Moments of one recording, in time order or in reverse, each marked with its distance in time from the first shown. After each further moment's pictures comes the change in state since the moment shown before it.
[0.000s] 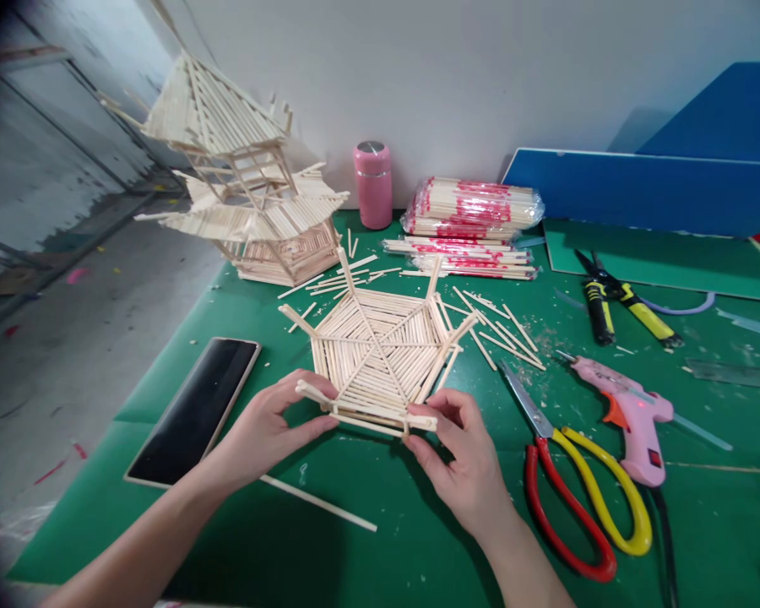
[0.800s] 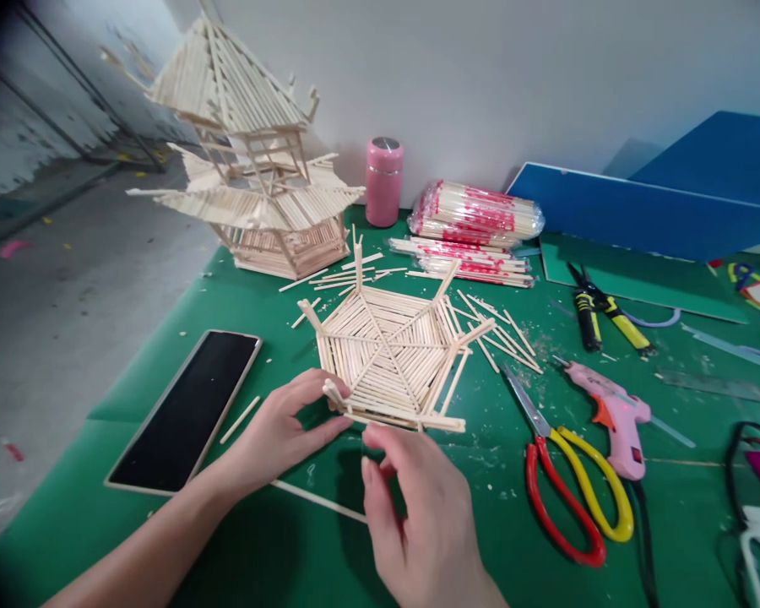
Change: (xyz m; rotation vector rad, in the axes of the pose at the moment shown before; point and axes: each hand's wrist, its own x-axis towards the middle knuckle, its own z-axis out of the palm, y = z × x) left_hand -0.002 -0.012 0.005 -0.087 0.000 0.111; right_hand 0.014 -0.095 0.014 -0.134 -0.031 -0.029
